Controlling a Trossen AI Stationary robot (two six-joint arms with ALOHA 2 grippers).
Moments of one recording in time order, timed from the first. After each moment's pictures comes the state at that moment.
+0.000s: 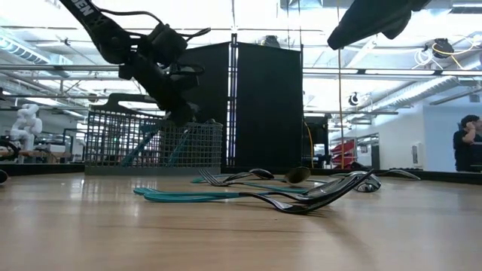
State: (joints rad) left arm 0.50 1.52 0.70 0.18 -0.57 0.39; right arm 0.60 1.52 1.09 -0.54 0.76 0.69
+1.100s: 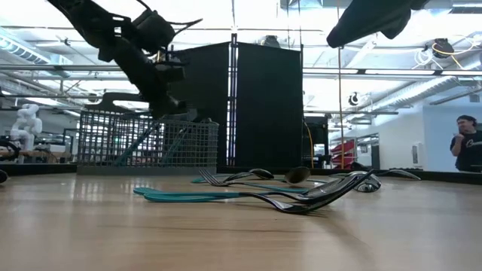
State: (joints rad) left arm 0.46 1.28 0.68 -0.02 -0.63 0.48; right arm 0.60 1.52 1.09 -0.53 0.75 0.69
